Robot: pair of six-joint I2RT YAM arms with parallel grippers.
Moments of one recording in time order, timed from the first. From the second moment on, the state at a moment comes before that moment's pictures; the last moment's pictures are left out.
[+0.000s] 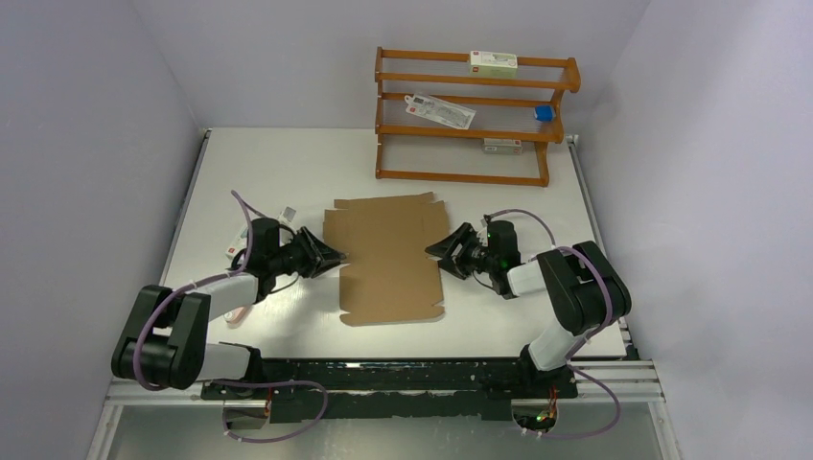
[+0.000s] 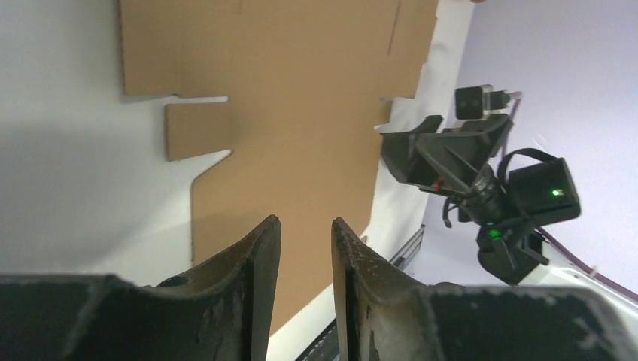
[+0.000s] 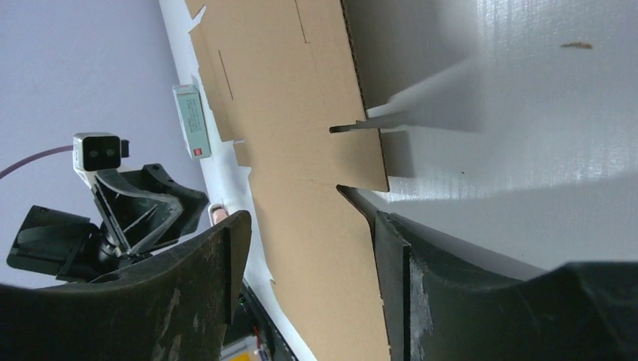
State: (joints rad) left arm -0.19 1.33 0.38 0.36 0.57 -0.99; right arm 0.28 1.65 0.41 0.69 -0.50 1.06
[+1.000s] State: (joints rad) left arm -0.29 1.28 0.35 0.15 0.44 -0.80; right arm 0.28 1.67 0.40 0.69 -0.55 1.06
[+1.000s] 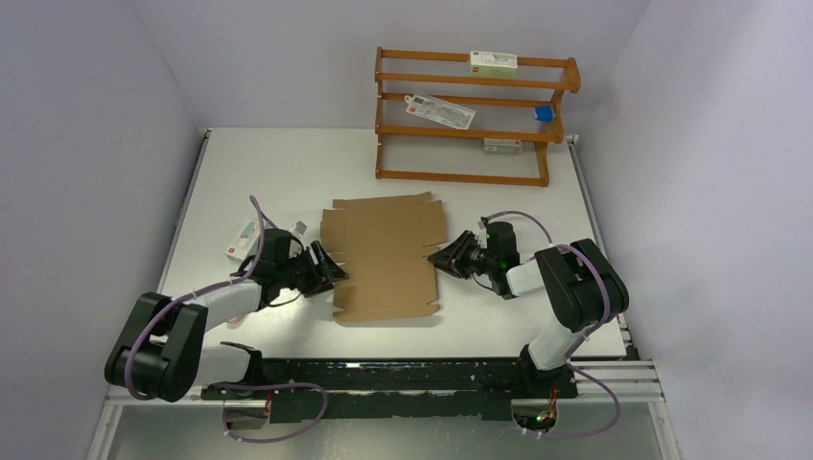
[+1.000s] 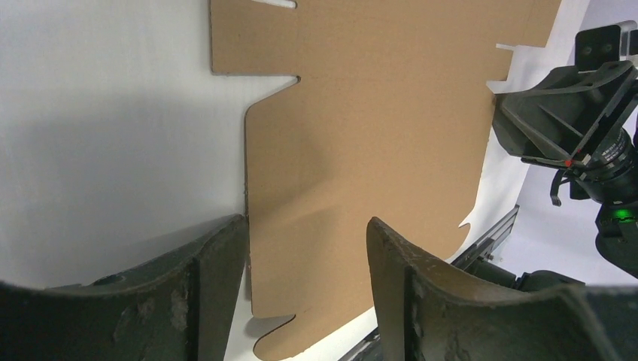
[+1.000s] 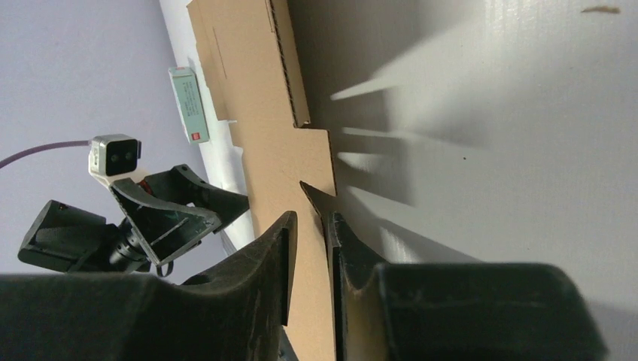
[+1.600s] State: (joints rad) left arm -0.28 1.28 0.35 0.17 0.44 -0.82; right arm 0.25 1.64 0.41 0.73 -0.62 1.10
